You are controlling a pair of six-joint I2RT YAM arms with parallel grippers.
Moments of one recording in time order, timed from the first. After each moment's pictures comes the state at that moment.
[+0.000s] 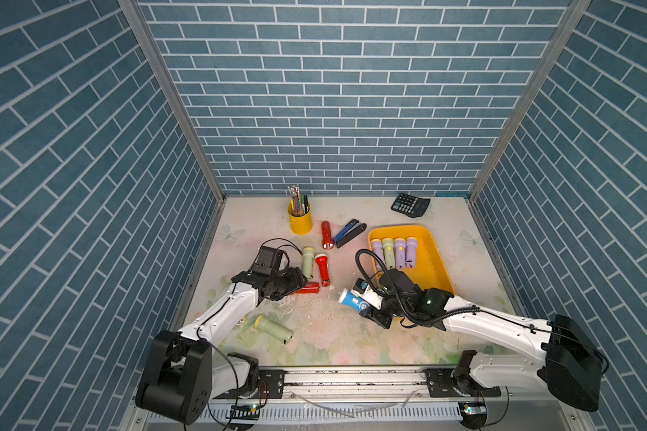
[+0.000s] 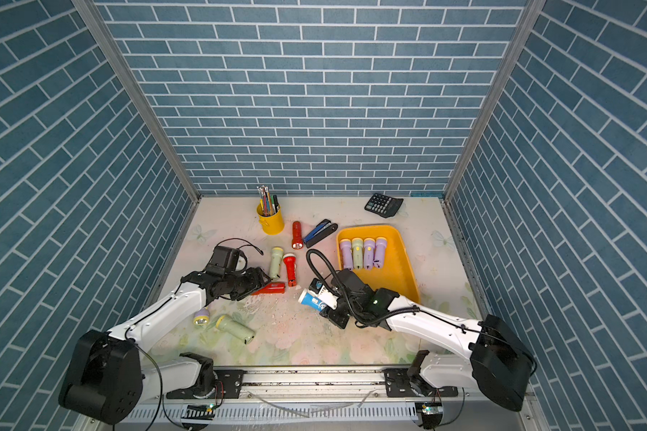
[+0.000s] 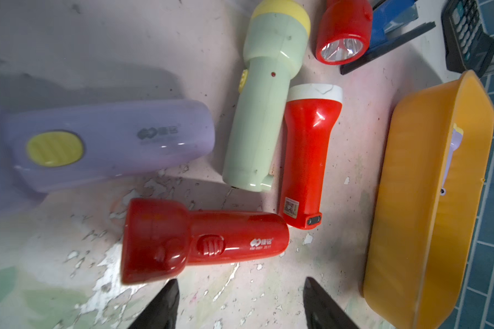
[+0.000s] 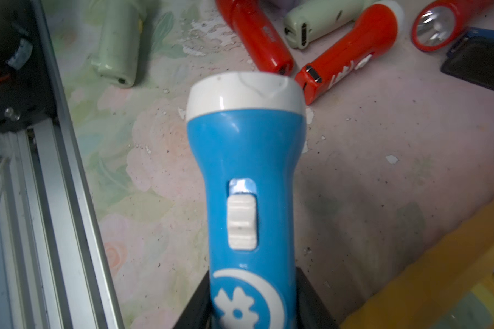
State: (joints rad) left arm -0.30 1.26 0.70 -0.44 0.28 -0.68; right arm 0.97 1.22 0.69 -0.30 -0.15 -0.07
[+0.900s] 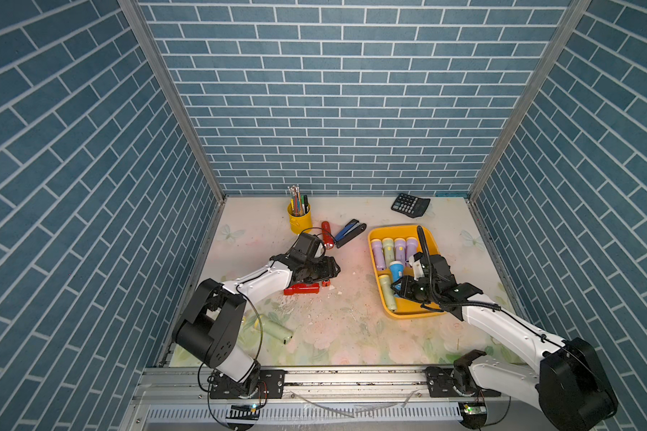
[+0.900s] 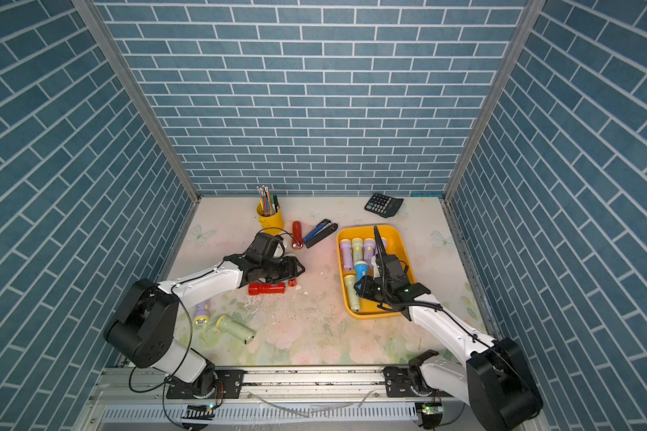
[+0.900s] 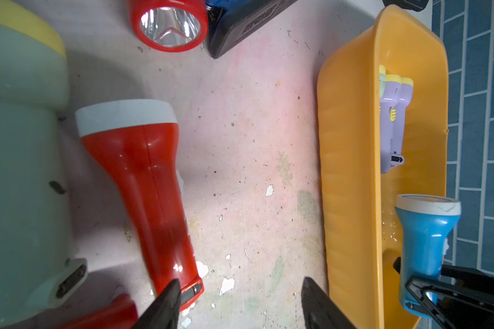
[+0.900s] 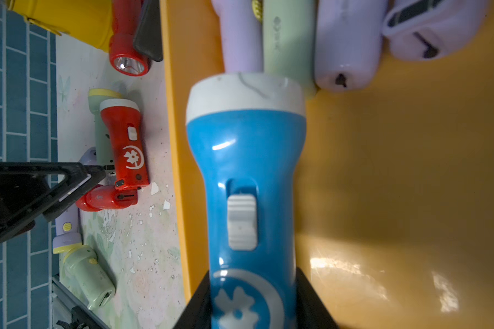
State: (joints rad) left arm -0.52 1.57 0.91 -0.25 0.29 -0.68; right arm 0.46 1.13 0.57 -0.34 -0.28 0.66
